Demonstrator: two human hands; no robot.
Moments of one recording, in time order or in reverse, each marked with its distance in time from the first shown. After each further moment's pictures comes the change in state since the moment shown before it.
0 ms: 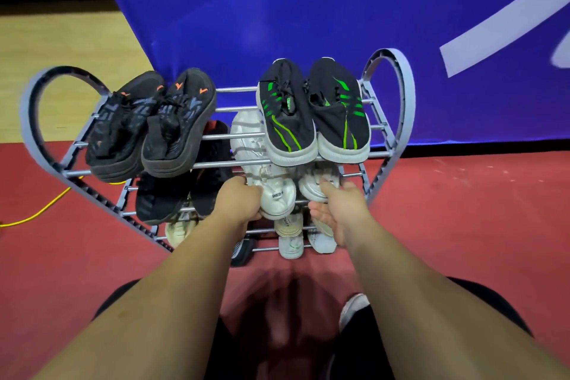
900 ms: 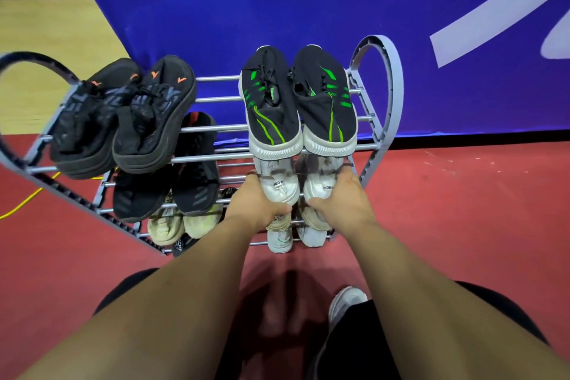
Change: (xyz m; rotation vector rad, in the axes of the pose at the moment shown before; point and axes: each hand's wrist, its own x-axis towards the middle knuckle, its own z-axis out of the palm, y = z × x) left_hand 0.011 -0.020 0.040 0.612 -0.068 0.167; right_hand 0.022 0.002 -0.036 -1.076 0.146 -0.411
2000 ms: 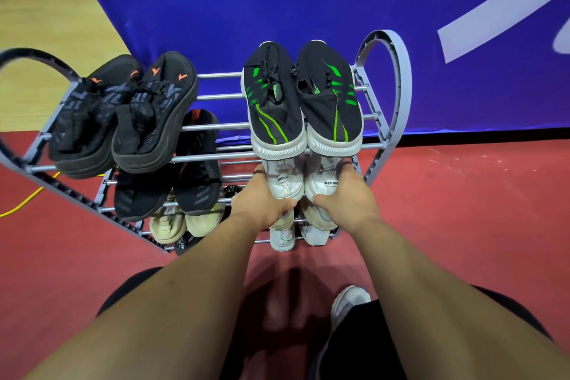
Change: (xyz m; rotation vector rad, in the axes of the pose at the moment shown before) left_hand 0.008 0.000 0.005 0.020 -0.015 0.043; right_hand 0.008 0.002 0.000 0.032 0.002 -0.053
